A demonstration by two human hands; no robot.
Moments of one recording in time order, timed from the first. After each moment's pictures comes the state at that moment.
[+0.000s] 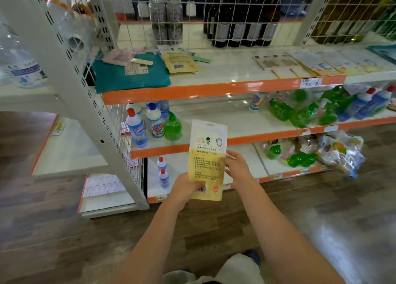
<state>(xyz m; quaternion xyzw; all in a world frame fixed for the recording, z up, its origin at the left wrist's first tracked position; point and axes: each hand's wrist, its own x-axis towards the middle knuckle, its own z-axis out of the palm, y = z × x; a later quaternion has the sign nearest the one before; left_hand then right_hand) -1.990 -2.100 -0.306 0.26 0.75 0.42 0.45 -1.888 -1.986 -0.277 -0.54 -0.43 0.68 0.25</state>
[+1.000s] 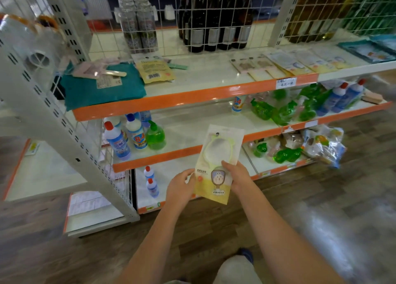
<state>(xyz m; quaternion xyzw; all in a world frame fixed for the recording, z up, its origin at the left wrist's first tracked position) -1.972 -2.059 -0.310 0.39 0.79 0.34 0.32 -1.845 -1.944 -0.296 -0.54 -0.30 0.73 0.28</state>
